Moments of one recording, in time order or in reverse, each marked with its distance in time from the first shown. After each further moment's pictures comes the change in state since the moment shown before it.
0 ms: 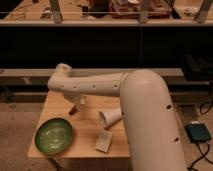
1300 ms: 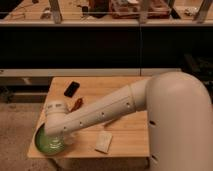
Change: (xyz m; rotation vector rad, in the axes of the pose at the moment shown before) arm -0.144 -0.085 -0.027 0.115 0.065 -0.078
